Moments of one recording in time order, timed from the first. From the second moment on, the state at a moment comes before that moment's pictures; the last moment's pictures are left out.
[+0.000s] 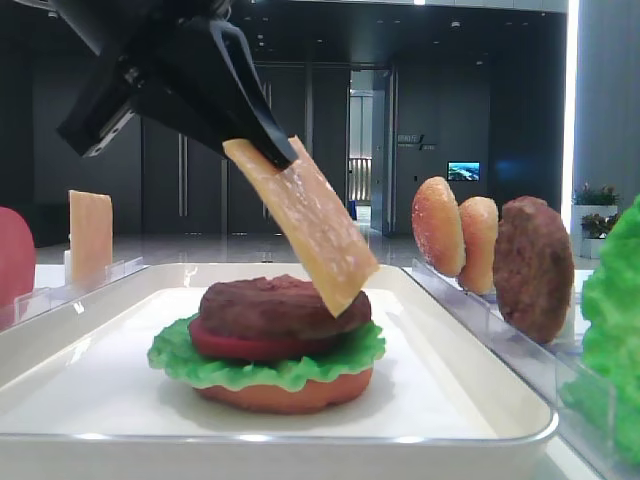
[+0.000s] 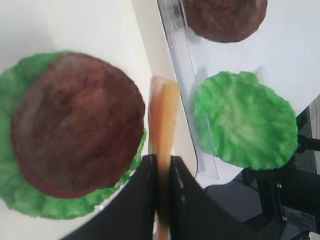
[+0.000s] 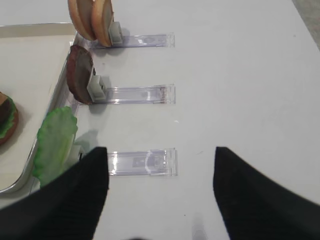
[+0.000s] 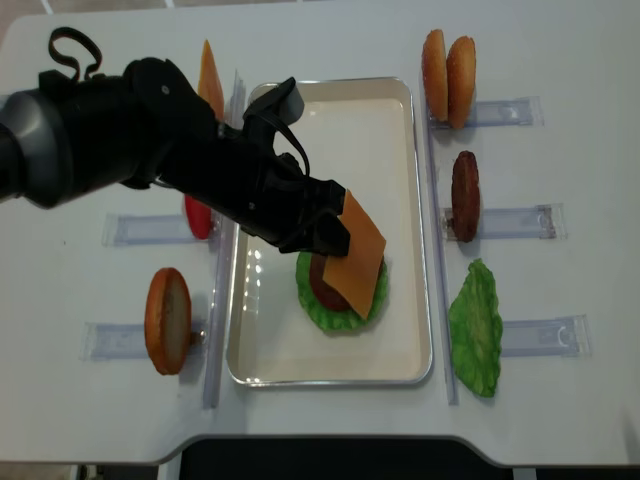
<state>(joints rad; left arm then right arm) -0.53 1.66 -0.97 -0.93 0.69 0.38 -0.05 -0.01 -0.51 0.18 1.14 -0.10</state>
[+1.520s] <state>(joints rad) -0.53 1.66 -0.91 -0.89 0.54 0.42 -0.05 -0.01 -0.51 0.18 1.13 -0.10</state>
